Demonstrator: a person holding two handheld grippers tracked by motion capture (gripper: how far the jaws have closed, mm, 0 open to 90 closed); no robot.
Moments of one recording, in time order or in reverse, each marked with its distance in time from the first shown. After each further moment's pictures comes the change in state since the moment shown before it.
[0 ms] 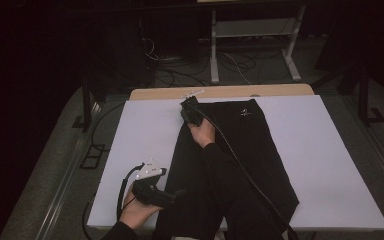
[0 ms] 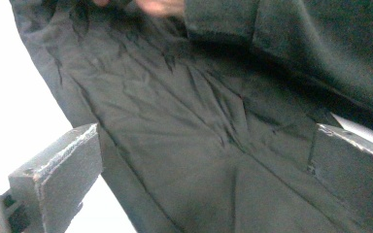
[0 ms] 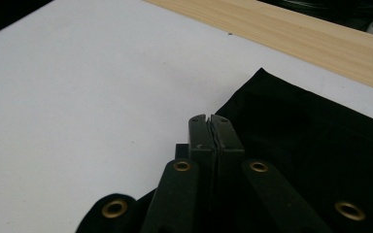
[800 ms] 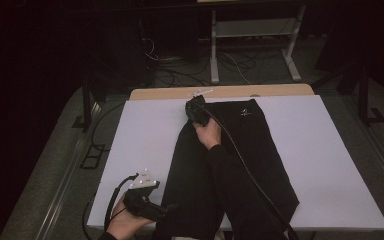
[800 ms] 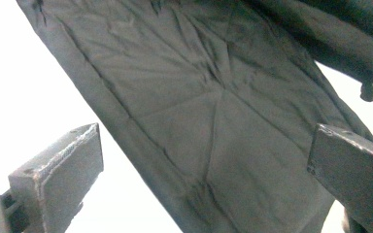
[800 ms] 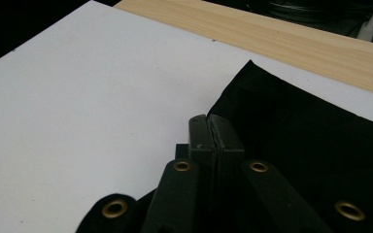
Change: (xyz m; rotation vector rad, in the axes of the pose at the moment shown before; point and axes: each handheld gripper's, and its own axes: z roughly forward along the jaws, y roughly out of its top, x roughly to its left) left arm -0.006 -0.021 -0.020 0.129 -0.045 -0.017; right arm -0.009 -0.004 -0.026 -0.029 -0.002 0.037
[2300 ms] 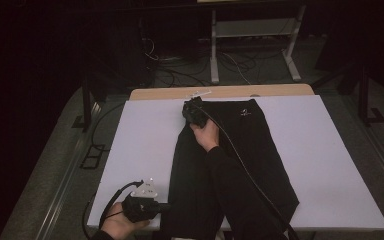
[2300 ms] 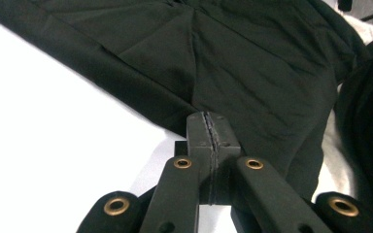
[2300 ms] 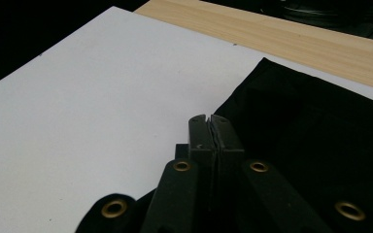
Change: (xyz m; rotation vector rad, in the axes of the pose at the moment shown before) left arm 0.010 -0.015 0.004 0.143 -0.135 0.164; right arm 0.009 -0.002 0.001 -0.020 0.049 -0.002
